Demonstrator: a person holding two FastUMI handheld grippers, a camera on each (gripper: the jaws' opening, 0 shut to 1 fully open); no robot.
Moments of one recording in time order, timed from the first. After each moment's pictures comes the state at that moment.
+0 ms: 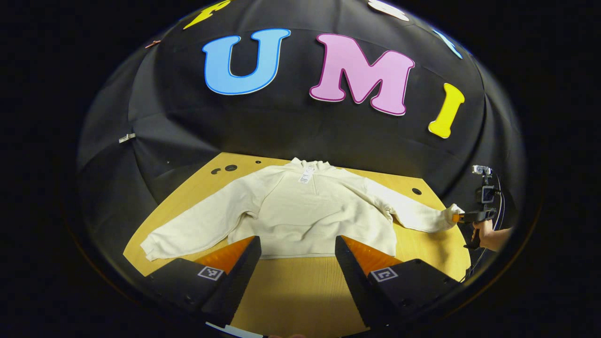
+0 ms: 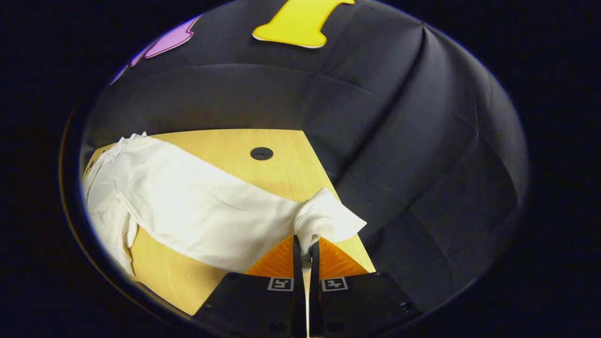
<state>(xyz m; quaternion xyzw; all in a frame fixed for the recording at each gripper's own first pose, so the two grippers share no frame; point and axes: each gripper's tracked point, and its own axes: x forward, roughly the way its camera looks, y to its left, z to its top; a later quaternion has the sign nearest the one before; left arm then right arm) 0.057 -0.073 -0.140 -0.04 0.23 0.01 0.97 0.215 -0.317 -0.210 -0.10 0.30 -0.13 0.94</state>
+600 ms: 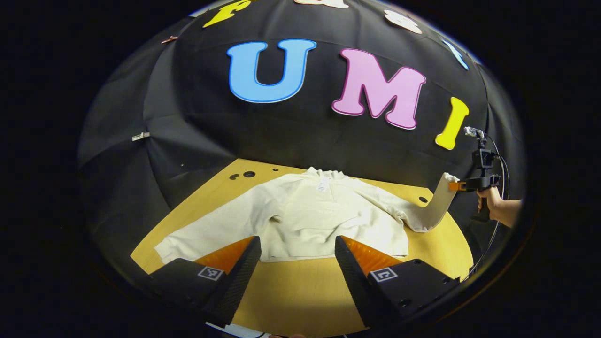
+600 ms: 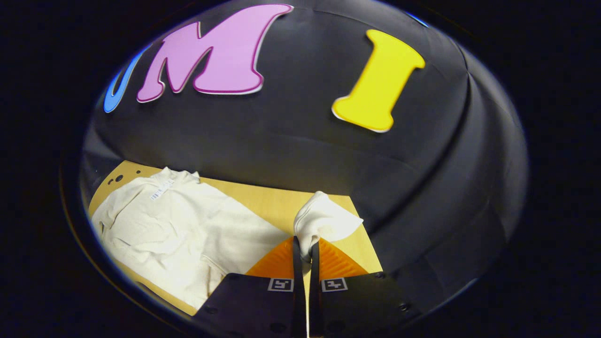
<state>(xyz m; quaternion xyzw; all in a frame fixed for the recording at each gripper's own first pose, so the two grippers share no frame) 0.027 -0.002 -0.132 -0.06 0.20 0.04 0.98 0.266 -0.140 -0.081 -0.14 0.21 -0.03 0.97</state>
